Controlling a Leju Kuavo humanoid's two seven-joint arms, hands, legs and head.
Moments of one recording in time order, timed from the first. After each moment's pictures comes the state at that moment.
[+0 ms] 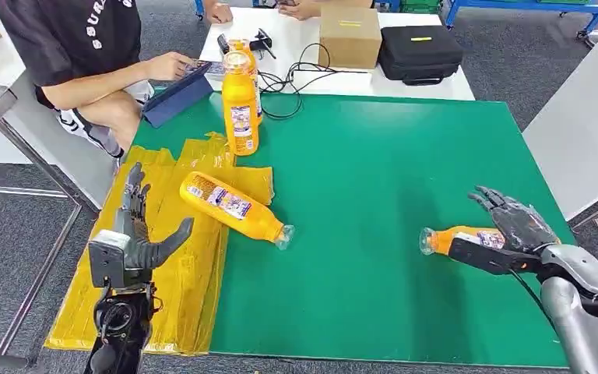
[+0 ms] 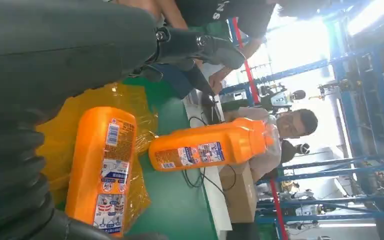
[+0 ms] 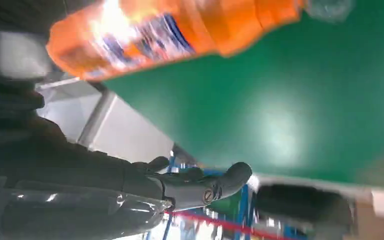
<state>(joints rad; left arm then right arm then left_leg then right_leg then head) -0.12 -0.18 -0.01 -1.06 -0.29 0.13 -0.58 -0.18 -0.53 -0.05 -1.03 0.95 0.30 -0.29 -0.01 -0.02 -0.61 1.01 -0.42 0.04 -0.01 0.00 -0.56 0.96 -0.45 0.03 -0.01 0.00</state>
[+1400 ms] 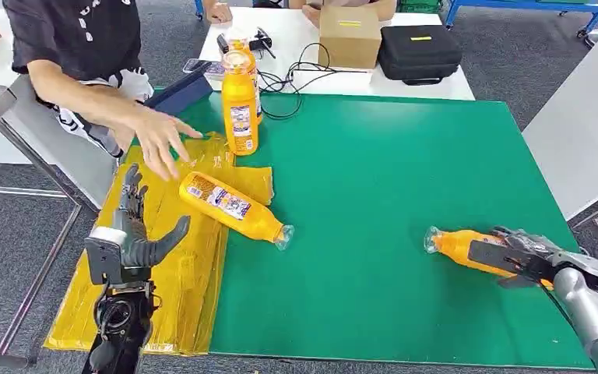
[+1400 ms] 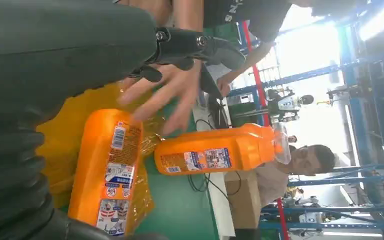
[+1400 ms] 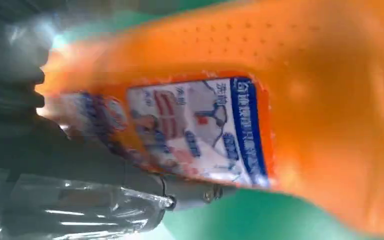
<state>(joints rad) -0.14 -0.17 -0.01 -1.02 -0.26 0.16 -0.58 -0.41 -0.60 0.11 -0.44 0.92 0.38 -0.29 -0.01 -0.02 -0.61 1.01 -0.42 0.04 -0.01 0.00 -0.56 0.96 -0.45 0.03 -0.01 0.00</state>
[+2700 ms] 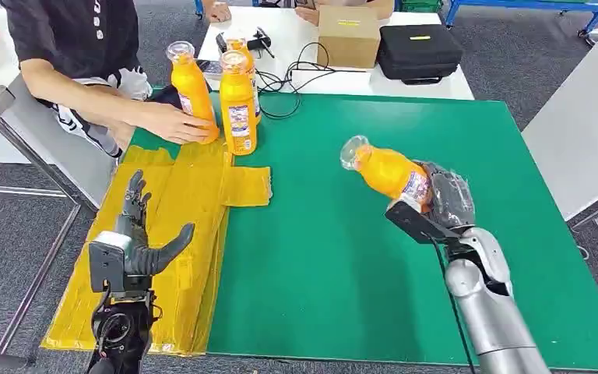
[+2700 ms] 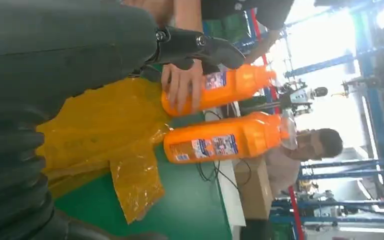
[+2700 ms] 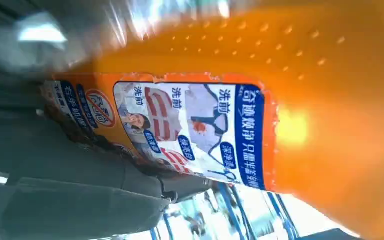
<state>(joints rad) -0.06 -0.20 -0.03 -1.18 -0.32 0.09 -0.46 -0.29 -0.14 0.09 -0.99 0.73 -0.21 -0.28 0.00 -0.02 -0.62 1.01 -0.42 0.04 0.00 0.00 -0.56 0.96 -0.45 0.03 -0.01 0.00</state>
